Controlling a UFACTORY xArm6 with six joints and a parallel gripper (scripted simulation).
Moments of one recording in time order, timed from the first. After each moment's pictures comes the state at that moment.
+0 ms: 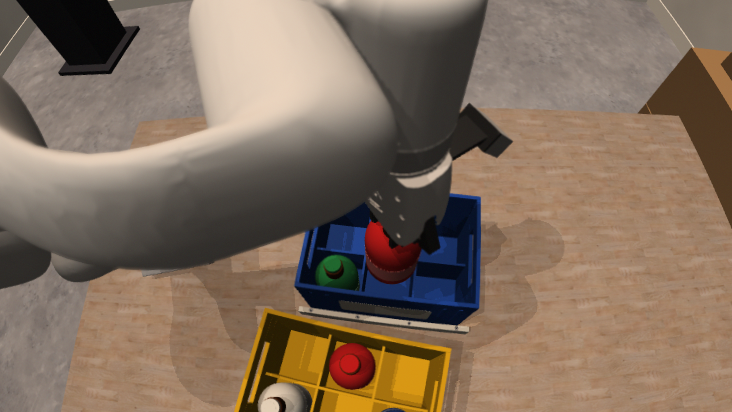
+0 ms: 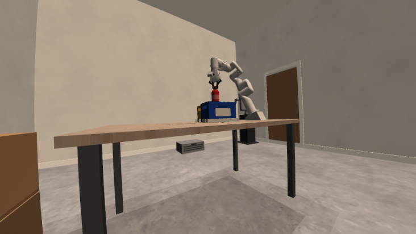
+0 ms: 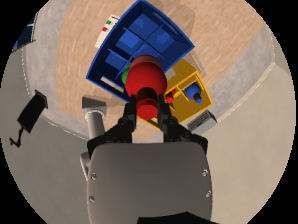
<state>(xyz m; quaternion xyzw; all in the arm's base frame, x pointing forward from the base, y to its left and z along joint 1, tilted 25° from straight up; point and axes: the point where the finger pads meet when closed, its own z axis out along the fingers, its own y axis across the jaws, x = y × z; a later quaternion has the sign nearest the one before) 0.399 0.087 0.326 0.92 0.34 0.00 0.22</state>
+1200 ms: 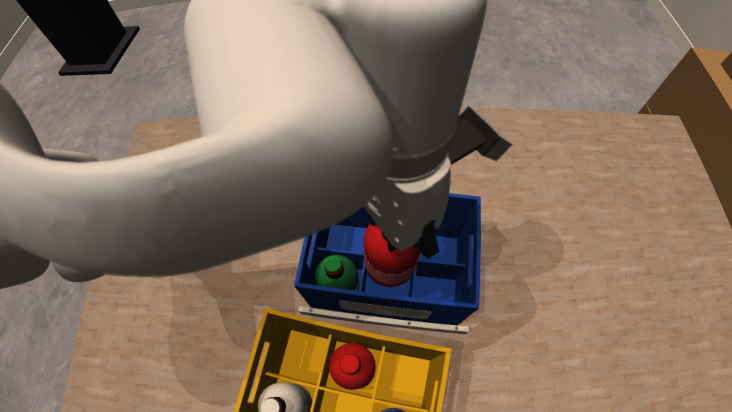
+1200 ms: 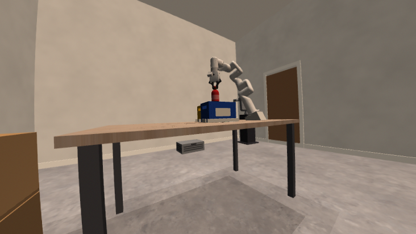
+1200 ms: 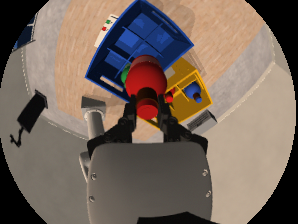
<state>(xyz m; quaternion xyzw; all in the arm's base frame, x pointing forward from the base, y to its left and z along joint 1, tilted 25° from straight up) 0.398 0.083 0.327 0.92 0.34 0.00 0.22</state>
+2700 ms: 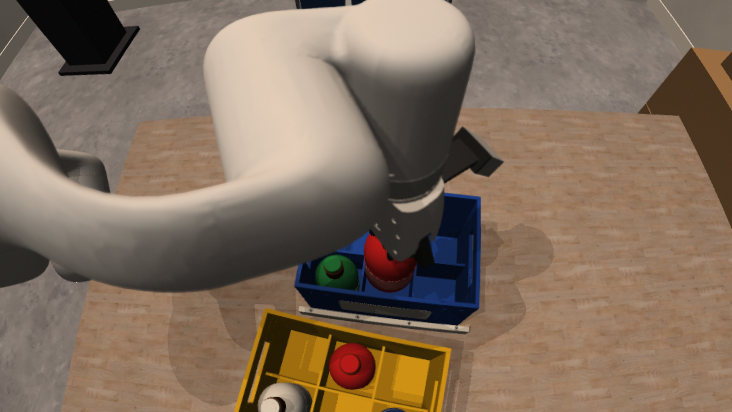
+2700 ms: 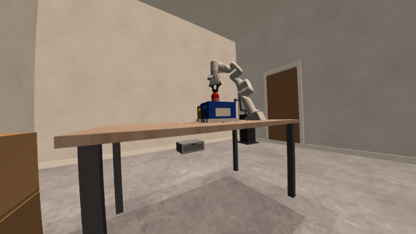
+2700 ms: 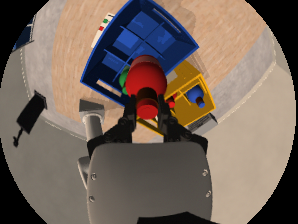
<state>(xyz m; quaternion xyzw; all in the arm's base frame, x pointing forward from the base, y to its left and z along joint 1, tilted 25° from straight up) 0.402 0.071 0.301 0.92 0.34 0.00 0.22</state>
